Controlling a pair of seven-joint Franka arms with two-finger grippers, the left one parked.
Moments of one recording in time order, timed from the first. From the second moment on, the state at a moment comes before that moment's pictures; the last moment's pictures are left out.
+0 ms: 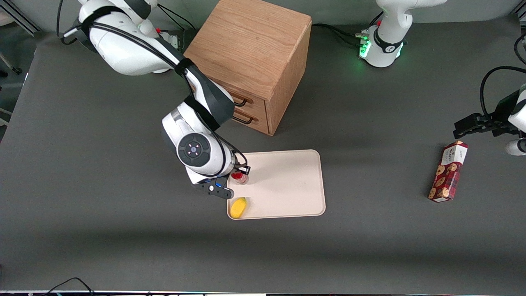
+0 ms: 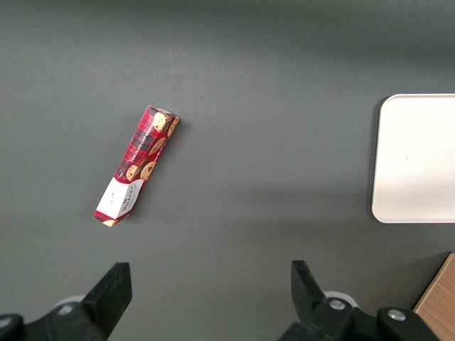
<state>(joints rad) 0.31 0.82 0.38 -1.11 -0.11 1.77 0.99</state>
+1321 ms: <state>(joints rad) 0.17 0.35 0.23 -1.44 -0.16 1.72 0.54</state>
